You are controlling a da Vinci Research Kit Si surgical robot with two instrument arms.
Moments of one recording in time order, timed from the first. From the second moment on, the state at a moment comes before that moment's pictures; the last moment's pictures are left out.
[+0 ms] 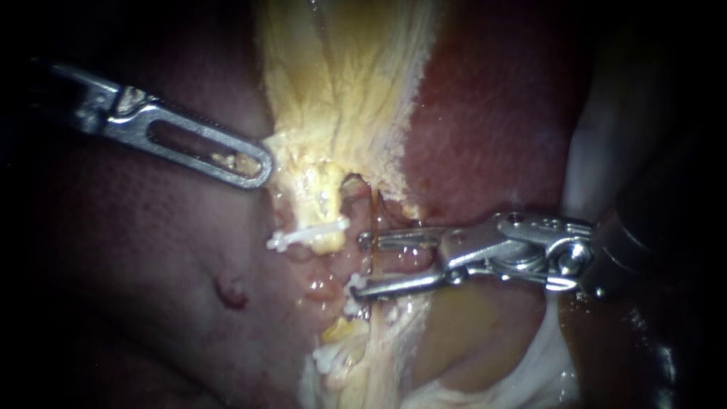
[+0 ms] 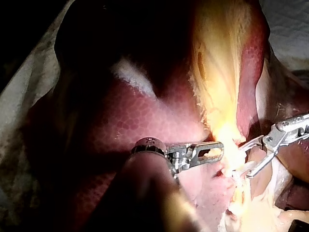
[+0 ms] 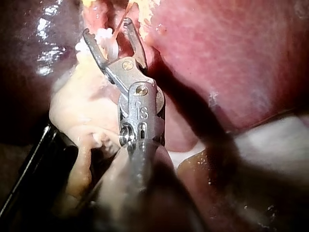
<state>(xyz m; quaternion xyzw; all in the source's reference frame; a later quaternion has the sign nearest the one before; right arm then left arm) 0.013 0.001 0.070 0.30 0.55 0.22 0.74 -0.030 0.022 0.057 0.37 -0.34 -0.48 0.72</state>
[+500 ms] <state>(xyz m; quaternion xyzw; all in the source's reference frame) 0.006 0.003 0.068 0.25 0.59 0.12 0.76 -0.030 0.022 0.057 0.37 -0.34 -0.48 0.72</state>
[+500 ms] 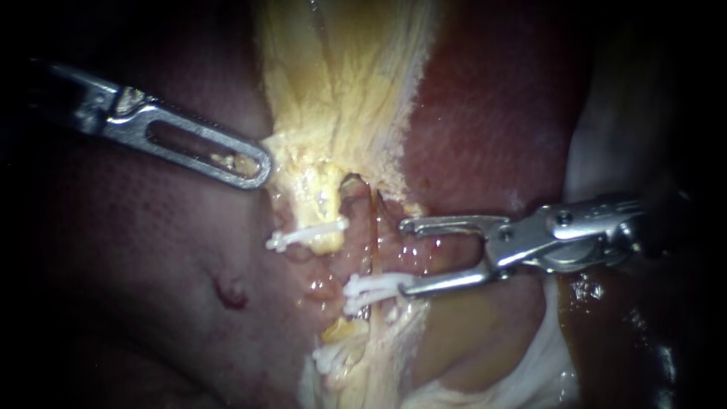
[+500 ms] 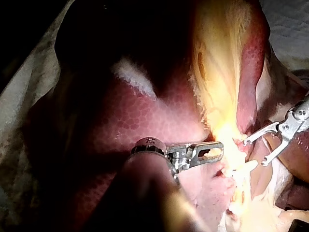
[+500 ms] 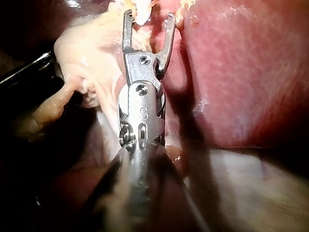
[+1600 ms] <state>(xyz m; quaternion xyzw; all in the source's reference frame) 0.002 0.005 0.065 0.23 0.59 0.11 0.76 -0.034 0.021 0.061 0.37 -0.34 -0.48 0.72</state>
